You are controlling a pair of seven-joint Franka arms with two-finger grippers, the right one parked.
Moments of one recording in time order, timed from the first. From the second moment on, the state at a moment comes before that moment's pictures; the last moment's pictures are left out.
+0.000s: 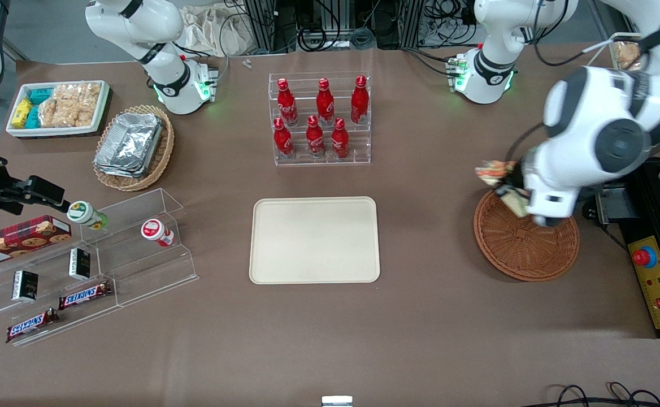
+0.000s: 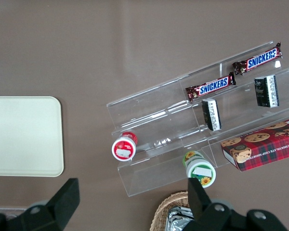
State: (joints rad) arm -0.07 0.13 -0.25 -1.79 -0.05 1.64 -0.85
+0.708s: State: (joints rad) arm -0.22 0.33 -0.53 -1.80 0.12 2.02 -0.88
